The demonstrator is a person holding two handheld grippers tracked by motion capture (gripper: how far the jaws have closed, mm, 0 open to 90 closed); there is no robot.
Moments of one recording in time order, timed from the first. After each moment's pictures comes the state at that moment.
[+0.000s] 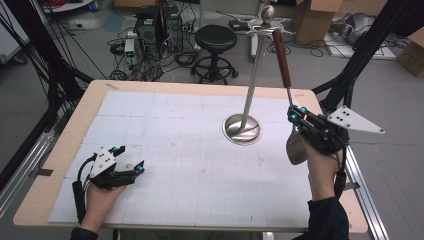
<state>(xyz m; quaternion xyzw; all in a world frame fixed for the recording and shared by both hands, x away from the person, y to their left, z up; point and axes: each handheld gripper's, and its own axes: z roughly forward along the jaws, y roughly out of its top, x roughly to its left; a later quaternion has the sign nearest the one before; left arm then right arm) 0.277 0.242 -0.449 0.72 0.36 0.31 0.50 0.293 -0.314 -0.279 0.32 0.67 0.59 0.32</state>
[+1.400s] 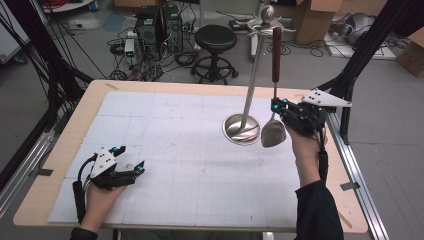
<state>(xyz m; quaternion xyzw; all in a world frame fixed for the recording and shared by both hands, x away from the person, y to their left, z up) 0.277 0.241 -0.449 0.73 0.36 0.31 0.50 0.346 -0.285 -0.282 0.36 0.71 0.54 0.27</state>
